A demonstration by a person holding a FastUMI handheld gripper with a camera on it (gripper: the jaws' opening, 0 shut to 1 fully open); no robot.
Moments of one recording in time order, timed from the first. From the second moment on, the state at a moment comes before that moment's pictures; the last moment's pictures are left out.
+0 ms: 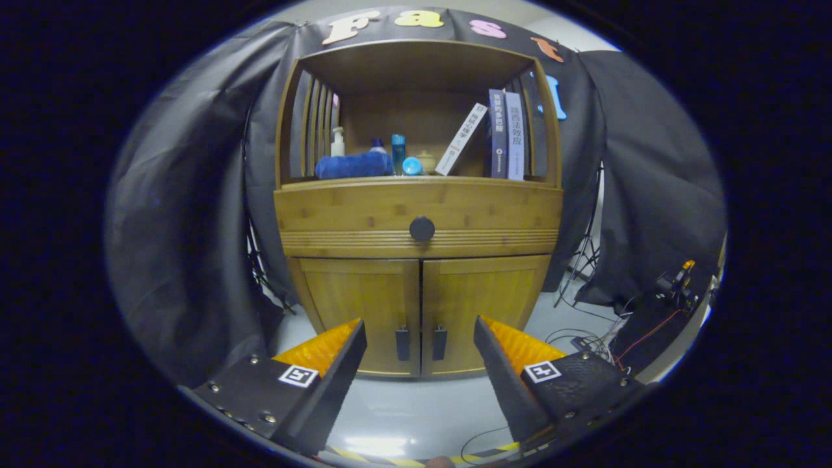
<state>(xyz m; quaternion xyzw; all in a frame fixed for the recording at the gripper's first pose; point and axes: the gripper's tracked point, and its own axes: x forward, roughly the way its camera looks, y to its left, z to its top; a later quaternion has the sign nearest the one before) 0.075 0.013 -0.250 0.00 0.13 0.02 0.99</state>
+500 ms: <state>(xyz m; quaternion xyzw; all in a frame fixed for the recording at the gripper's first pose) 0.035 -0.029 -0.087 0.01 0.05 -0.03 1.00</state>
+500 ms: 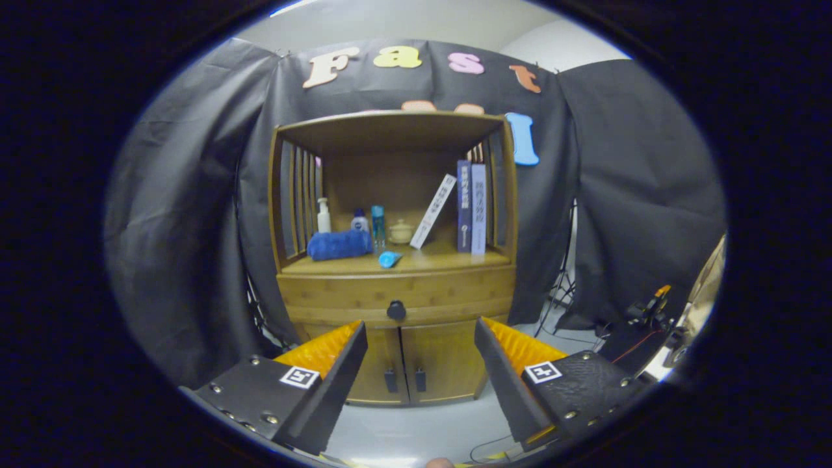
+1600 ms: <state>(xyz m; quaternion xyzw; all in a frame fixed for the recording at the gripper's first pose) -0.015 0.009 0.004 0.03 0.00 0.02 1.00</state>
